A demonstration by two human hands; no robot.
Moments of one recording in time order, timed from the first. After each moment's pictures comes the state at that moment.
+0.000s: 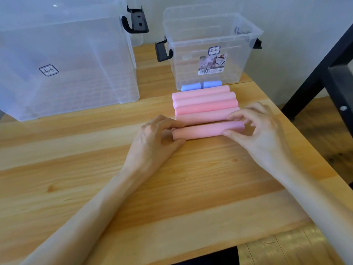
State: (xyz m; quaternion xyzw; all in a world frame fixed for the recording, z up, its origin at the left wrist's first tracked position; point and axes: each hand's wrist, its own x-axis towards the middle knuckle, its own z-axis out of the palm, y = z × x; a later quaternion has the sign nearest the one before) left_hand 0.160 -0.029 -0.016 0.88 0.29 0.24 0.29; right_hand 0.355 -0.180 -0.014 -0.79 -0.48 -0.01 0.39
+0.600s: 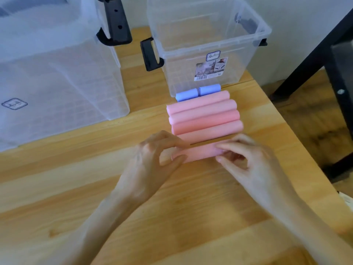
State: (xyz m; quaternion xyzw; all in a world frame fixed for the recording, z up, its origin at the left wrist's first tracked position) left_hand 0.173 -0.002 0.011 0.89 0.23 0.16 0.35; right_hand 0.327 -0.174 0.013 -0.81 -0.44 0.13 0.36
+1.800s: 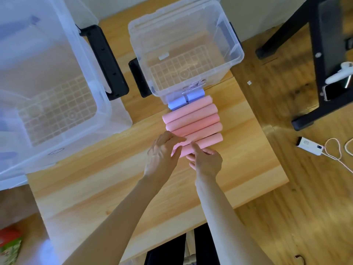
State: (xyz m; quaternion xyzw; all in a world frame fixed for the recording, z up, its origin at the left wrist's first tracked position) left_hand 0.209 0.010 0.048 0.89 0.29 0.03 0.34; right_hand 0.278 -0.081 0.057 -0.69 0.37 0.31 0.55
